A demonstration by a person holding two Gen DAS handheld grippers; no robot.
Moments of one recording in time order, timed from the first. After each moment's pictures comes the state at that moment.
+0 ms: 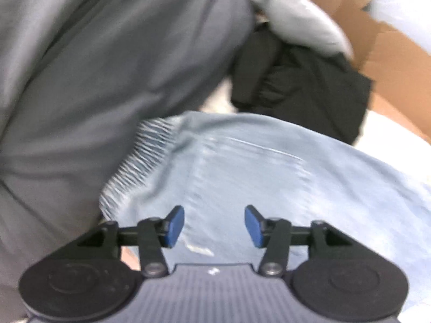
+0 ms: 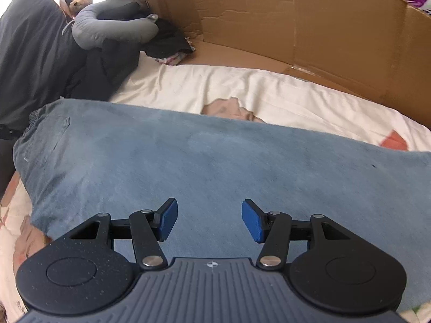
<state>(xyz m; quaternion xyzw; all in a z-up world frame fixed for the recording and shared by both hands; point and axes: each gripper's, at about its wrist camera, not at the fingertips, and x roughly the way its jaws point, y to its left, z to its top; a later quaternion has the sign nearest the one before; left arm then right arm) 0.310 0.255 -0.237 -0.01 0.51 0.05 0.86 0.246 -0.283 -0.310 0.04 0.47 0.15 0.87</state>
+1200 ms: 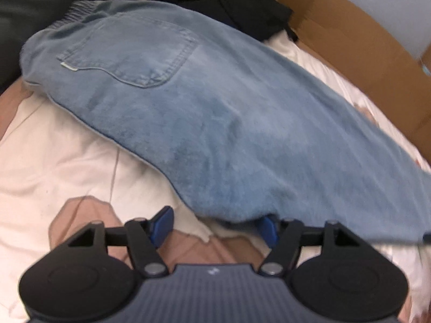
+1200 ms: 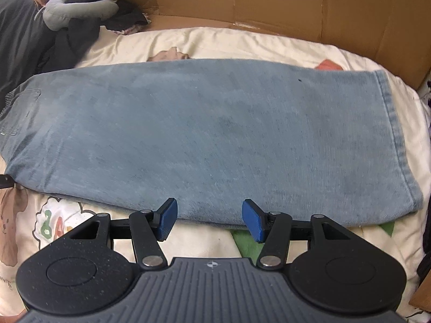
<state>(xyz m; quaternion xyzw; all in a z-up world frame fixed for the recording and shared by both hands) 0.173 0.124 -0.343 -0.13 0.50 0.00 0.86 0.170 -0.353 -0.349 0.05 0.51 0.09 0.85</state>
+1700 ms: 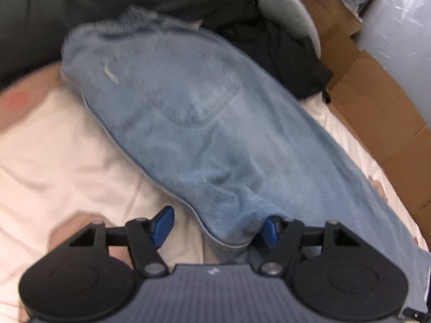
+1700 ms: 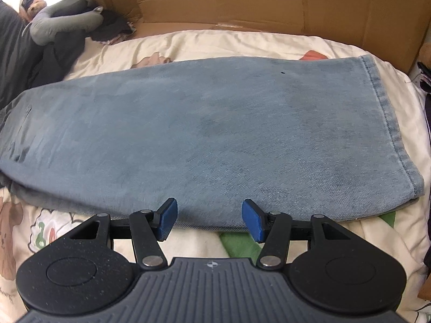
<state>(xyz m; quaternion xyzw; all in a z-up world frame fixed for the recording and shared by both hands) 0.180 0.146 -0.340 -0.23 0.44 0.08 0.86 0.171 -0.368 -0.361 0.08 0.50 0.07 0.86</state>
